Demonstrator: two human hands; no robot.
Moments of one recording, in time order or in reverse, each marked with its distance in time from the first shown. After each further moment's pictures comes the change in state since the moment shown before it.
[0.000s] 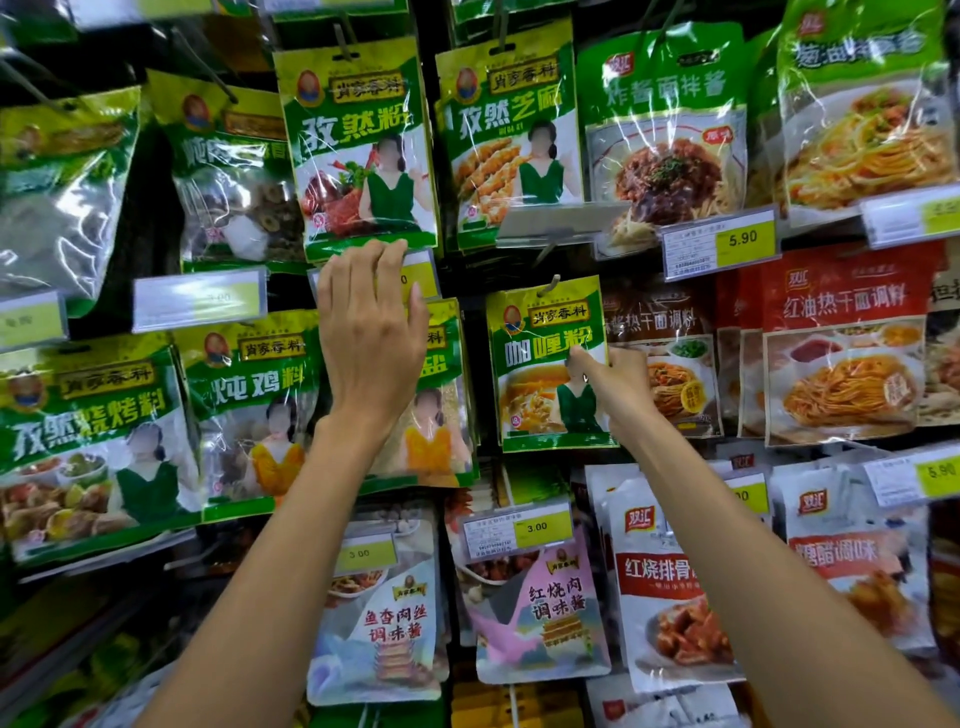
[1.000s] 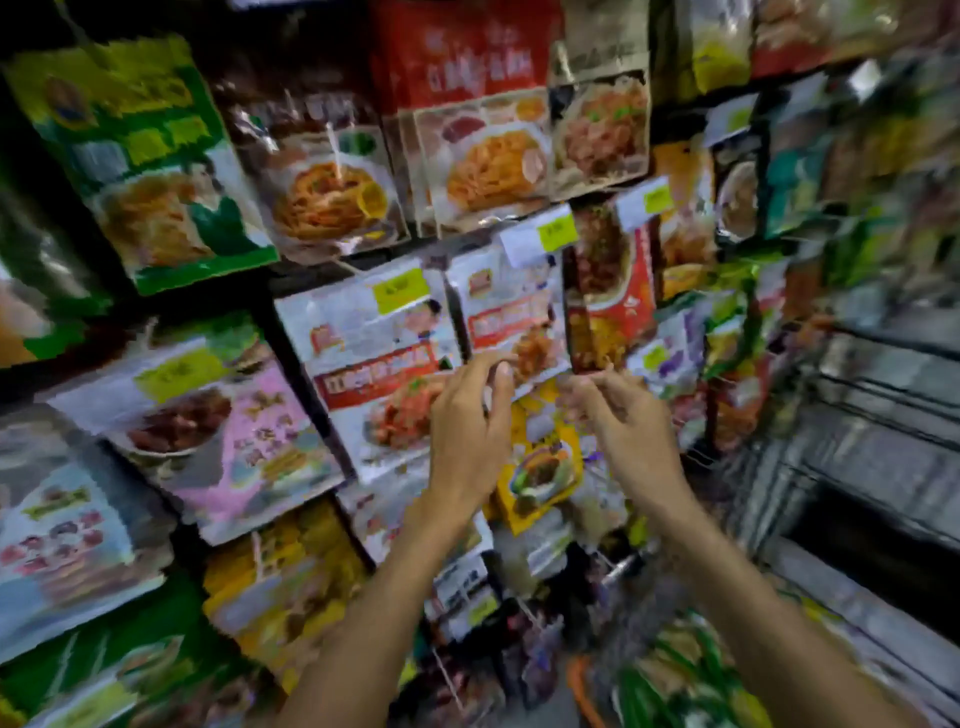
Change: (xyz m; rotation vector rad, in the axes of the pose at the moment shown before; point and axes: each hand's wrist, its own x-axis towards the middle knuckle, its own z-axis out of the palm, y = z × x) left_hand -0.204 0.306 -0.053 -1.230 -0.779 -0.340; right_hand -0.221 0.127 -0.245 -0.359 0.307 0.061
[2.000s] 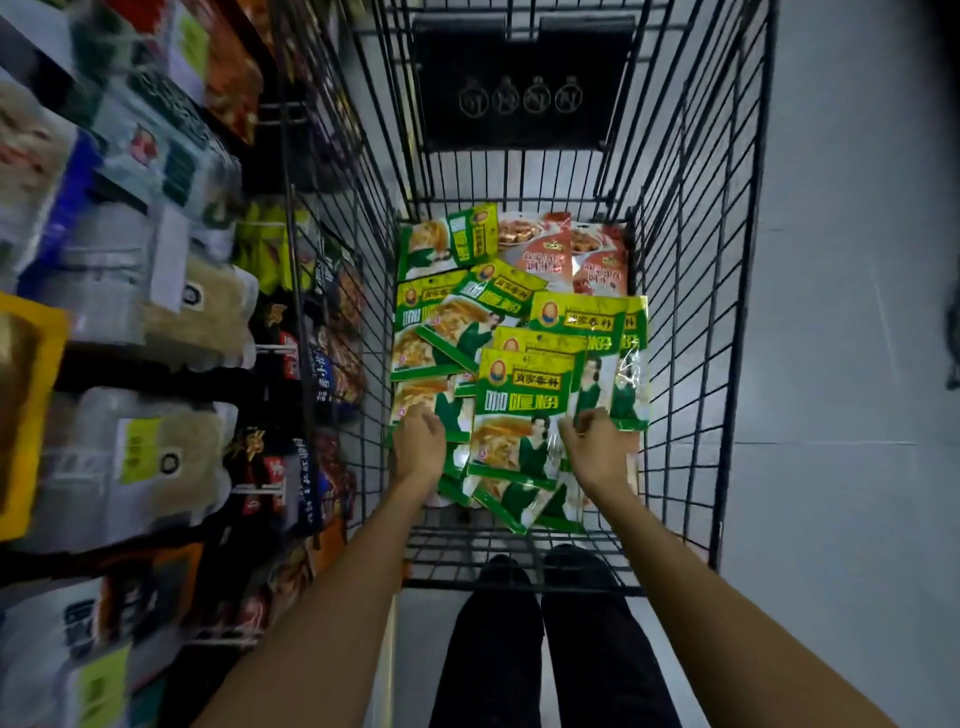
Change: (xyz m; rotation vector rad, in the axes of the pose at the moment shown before) left_hand -0.340 -0.189 0.388 0.190 -1.355 -0.492; right_hand -0.288 0.412 -0.080 -0.386 0.602 1.417
